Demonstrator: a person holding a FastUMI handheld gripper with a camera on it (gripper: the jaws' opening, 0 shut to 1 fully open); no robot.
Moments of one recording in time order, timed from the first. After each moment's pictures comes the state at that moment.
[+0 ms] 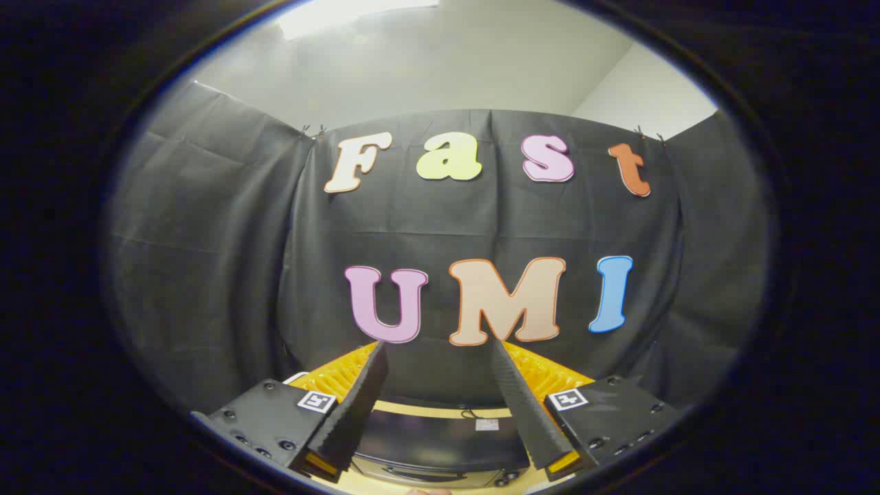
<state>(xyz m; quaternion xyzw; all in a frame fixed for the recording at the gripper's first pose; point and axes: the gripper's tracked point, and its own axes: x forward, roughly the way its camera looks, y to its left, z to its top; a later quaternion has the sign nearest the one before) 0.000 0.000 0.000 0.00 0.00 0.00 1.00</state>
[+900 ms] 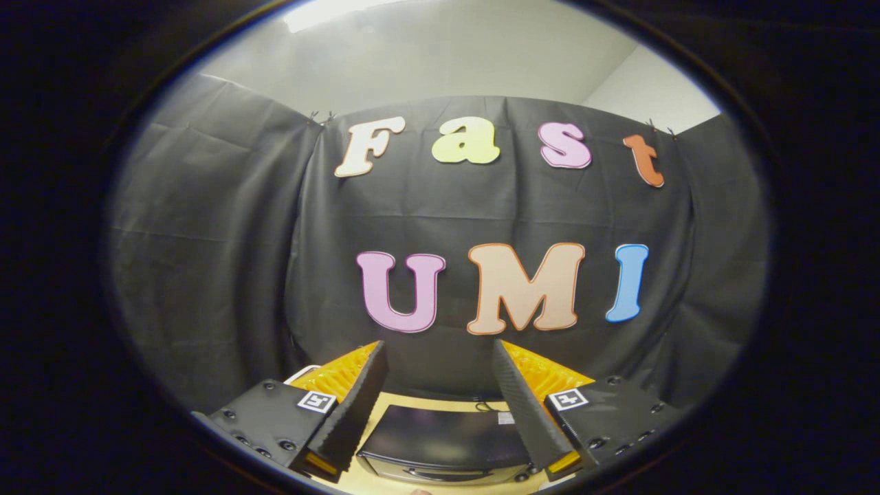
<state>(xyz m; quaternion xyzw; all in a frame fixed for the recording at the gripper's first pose) 0.018 0.028 -0.037 0.00 0.03 0.01 1.00</state>
